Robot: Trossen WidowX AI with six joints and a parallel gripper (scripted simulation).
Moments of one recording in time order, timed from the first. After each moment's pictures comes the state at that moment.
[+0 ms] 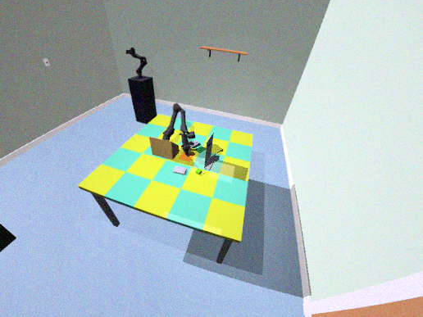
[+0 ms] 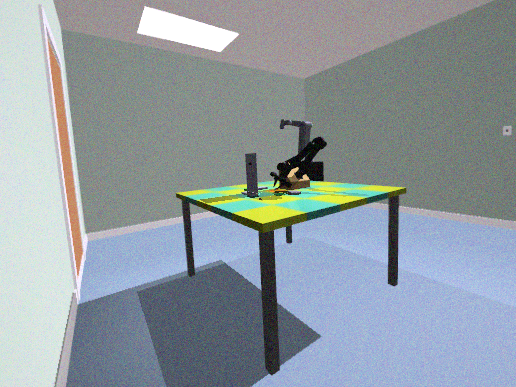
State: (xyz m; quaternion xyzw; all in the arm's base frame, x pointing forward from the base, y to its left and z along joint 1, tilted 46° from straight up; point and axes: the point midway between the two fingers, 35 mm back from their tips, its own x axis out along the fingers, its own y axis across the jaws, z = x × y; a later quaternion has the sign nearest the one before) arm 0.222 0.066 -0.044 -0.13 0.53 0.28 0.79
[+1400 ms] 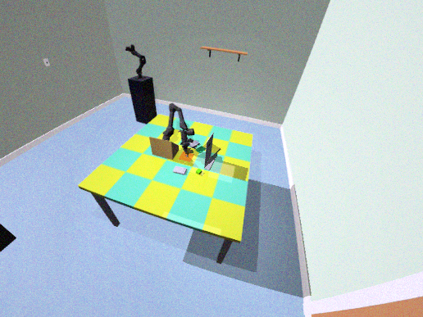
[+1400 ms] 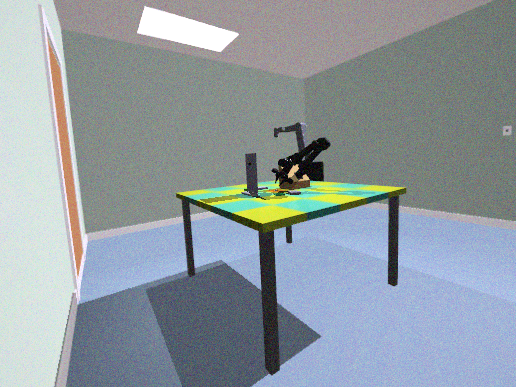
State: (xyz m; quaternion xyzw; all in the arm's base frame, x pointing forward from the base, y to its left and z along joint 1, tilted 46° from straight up) arm 0.213 0.050 -0.019 -0.14 0.53 0.28 0.79
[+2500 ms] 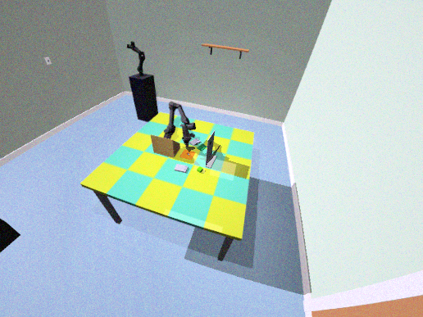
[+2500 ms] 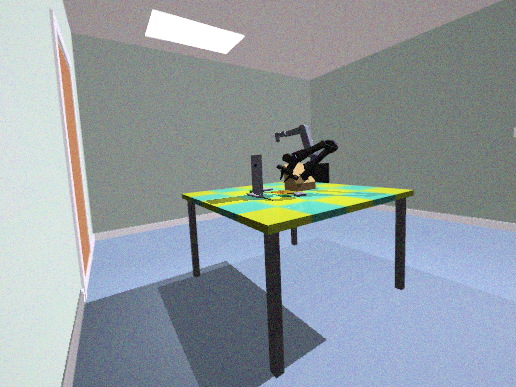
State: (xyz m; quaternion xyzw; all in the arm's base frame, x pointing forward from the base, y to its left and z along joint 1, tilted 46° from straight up) arm 0.218 0.020 0.011 -0.14 0.53 0.28 0.79
